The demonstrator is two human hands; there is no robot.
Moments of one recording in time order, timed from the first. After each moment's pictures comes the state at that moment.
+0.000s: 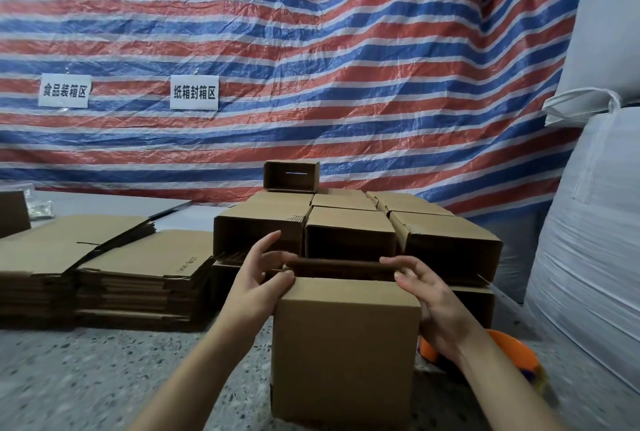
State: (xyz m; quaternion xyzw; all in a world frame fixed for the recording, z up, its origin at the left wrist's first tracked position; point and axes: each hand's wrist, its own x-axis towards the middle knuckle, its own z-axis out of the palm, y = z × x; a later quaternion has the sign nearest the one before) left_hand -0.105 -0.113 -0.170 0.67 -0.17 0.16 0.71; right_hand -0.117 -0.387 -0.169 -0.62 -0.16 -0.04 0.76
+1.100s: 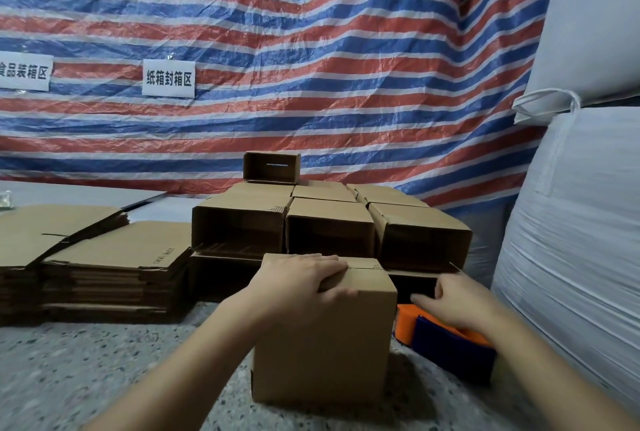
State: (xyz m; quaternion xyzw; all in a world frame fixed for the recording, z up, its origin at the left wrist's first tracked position) left_hand -0.118 -0.165 -0.136 0.93 -0.32 0.14 0.08; right_hand -0.106 -0.466 -0.172 -0.98 0.13 -0.10 0.11
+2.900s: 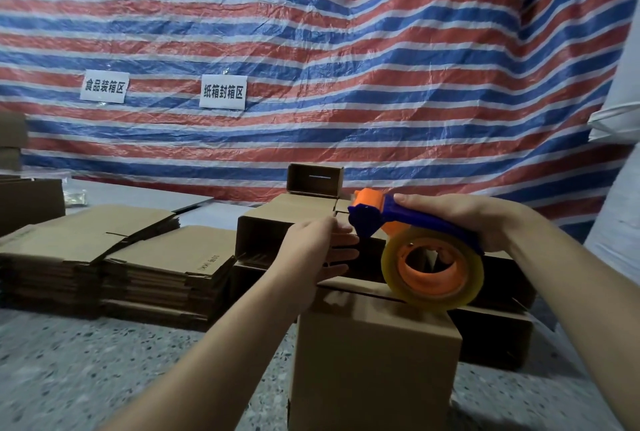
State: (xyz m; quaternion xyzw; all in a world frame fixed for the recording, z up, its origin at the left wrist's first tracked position) left_hand -0.103 -0.152 -0.094 0.63 -0.03 0.03 0.78; right_hand -0.092 -0.363 -0.013 -0.90 -0.05 0.06 0.44
